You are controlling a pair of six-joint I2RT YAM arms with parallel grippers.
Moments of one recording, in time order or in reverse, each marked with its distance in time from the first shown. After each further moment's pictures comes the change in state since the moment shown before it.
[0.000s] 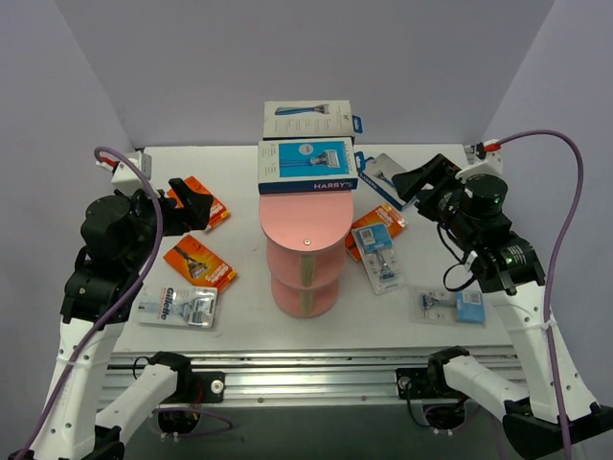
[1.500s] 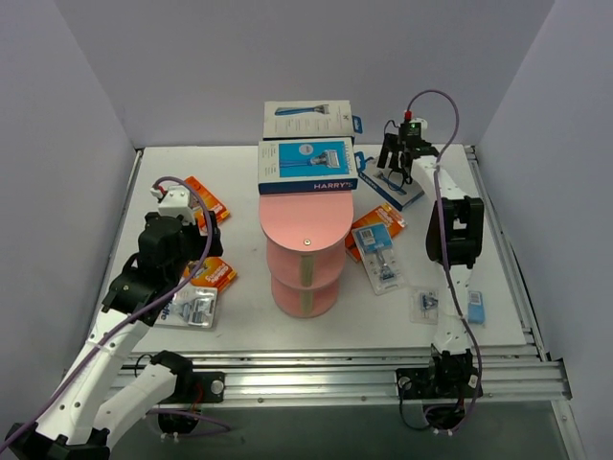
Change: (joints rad) left arm -0.153 -0.037 -0.364 0.082 -0.350 0.152; right arm -0.252 1.374 0.745 0.135 0.130 -0.456
